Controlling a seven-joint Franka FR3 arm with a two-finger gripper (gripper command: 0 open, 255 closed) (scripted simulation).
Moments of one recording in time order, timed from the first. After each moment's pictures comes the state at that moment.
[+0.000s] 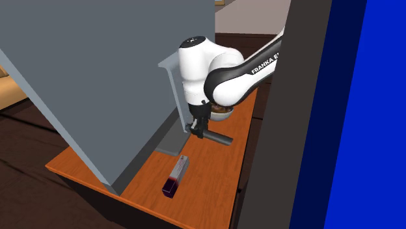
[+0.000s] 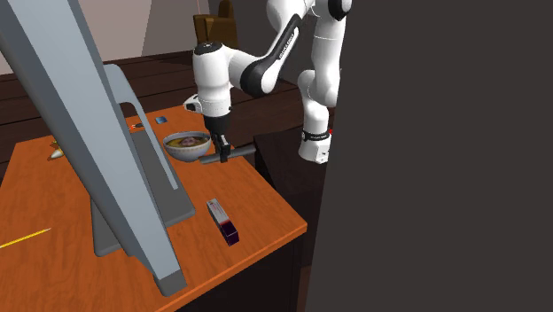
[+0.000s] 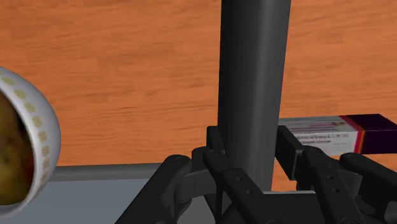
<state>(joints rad) 0.15 -0.09 0.34 -2.29 -0.06 2.19 0.30</state>
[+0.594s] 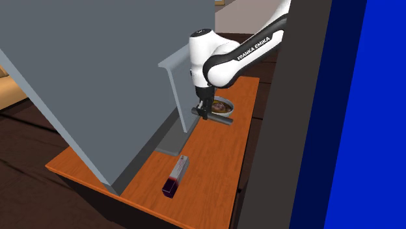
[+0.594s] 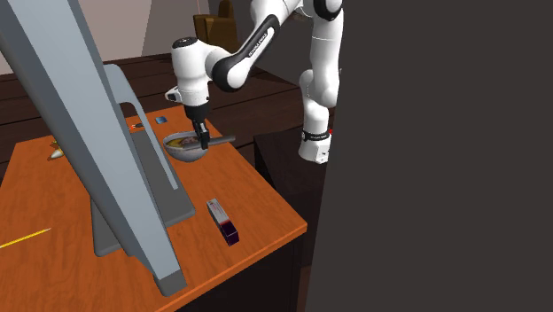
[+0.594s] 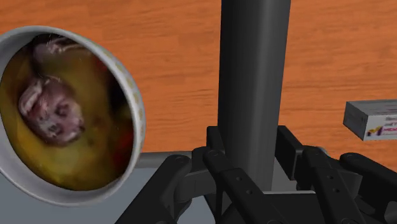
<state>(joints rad) 0.04 -0.04 0.22 -2.25 -0.09 2.22 0.09</state>
